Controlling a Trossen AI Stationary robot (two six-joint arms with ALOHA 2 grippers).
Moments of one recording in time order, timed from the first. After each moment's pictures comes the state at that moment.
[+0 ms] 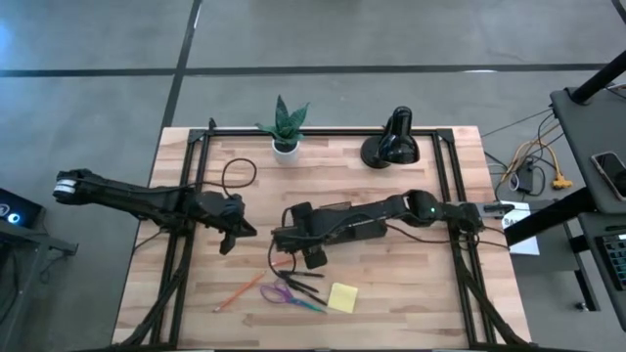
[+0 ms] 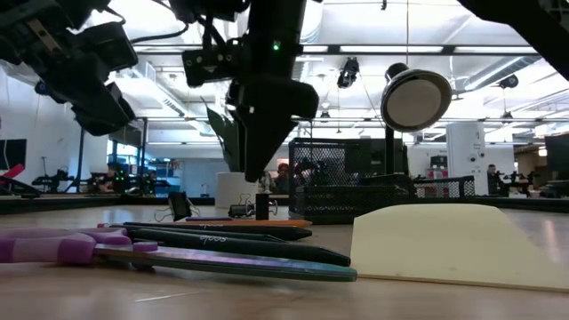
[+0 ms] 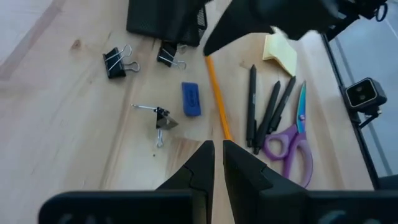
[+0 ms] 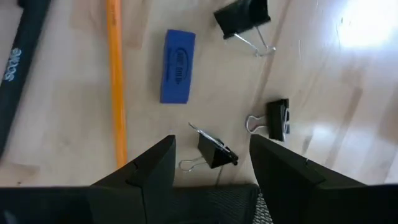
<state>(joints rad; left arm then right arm) -0.11 0.68 0.37 -0.28 0.09 -0.41 0.17 2.42 2.19 -1.15 0.25 -0.12</state>
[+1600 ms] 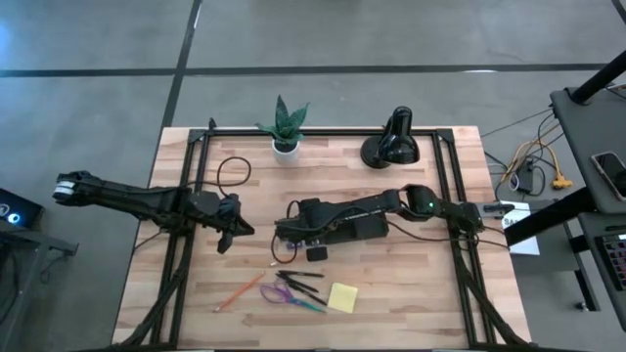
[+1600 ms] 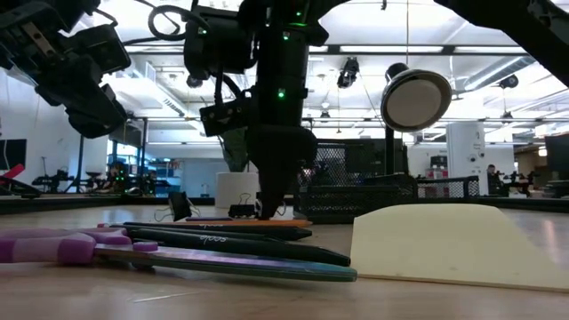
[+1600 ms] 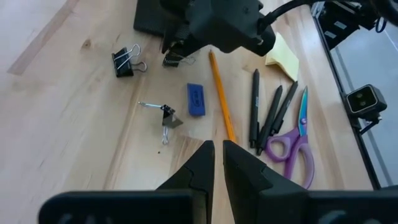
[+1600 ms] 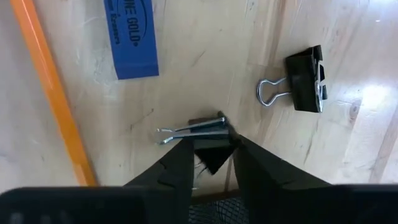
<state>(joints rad) -0.11 0.61 0.33 -0.29 0.07 -0.44 0.11 2.41 2.04 -1.08 0.18 -0.01</state>
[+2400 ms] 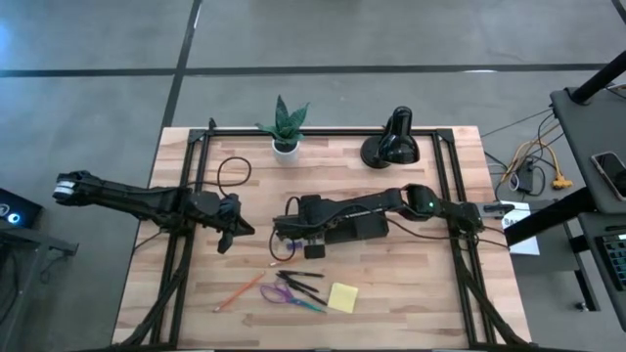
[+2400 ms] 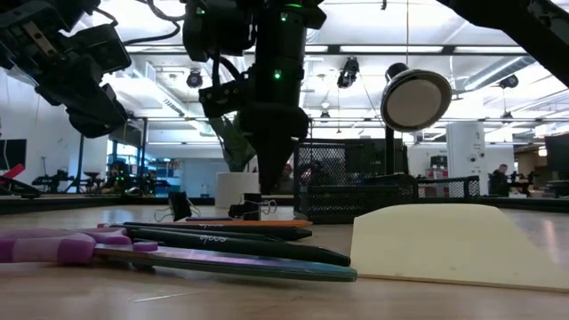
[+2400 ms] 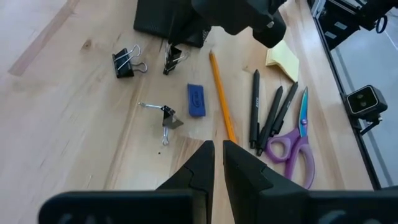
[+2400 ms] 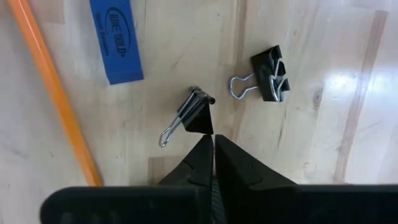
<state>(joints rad) -0.11 0.61 0.33 -0.29 0.06 -0.44 0.11 2.41 2.12 -1.17 0.21 0.05</state>
